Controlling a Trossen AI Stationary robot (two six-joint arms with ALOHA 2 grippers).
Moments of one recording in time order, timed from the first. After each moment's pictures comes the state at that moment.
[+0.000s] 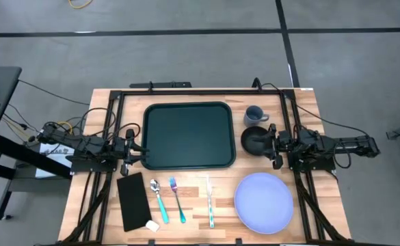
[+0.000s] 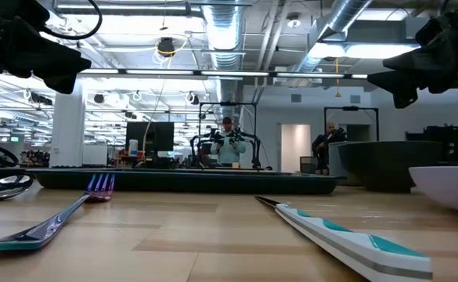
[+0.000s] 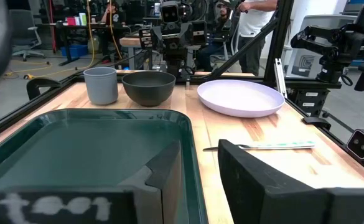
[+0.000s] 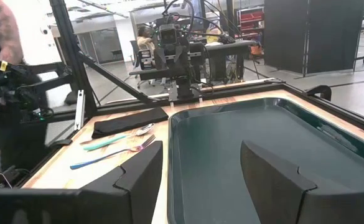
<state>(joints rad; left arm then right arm) -0.33 0.00 0.07 -0.14 -0.30 -0.08 0.04 0.05 0.01 0.01 0.03 0.11</state>
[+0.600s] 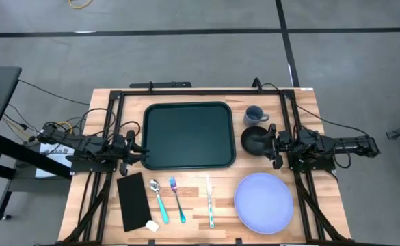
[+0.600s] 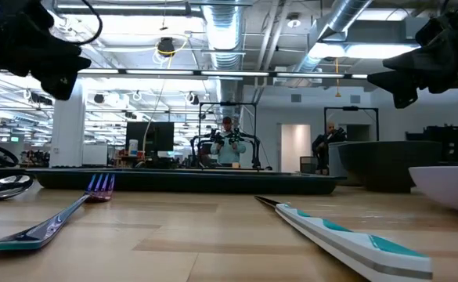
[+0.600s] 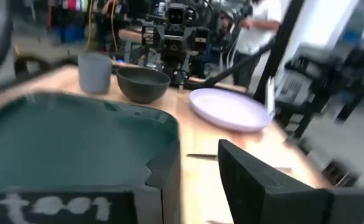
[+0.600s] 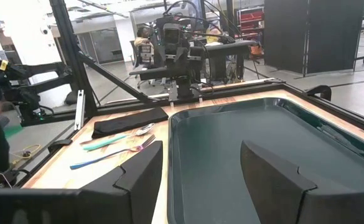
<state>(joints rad) -0.33 0.00 0.07 -0.11 -0.29 -0.30 0.04 0.05 0.01 0.01 0.03 0.11</state>
